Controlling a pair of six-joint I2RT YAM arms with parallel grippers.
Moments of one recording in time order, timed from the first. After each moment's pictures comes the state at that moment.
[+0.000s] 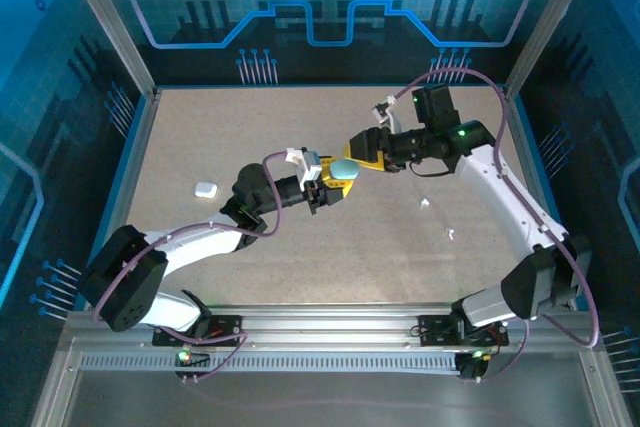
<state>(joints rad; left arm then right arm) -0.62 1.41 0.66 0.89 0.57 -0.12 0.34 1.43 1.40 -0.77 -0.91 0.48</state>
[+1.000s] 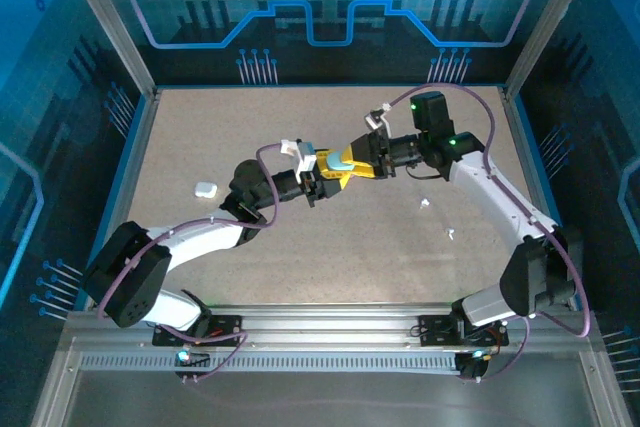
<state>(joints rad) -0.59 1.43 0.68 0.95 0.59 -0.22 0.33 1.47 1.27 -0.51 -1.18 0.70</state>
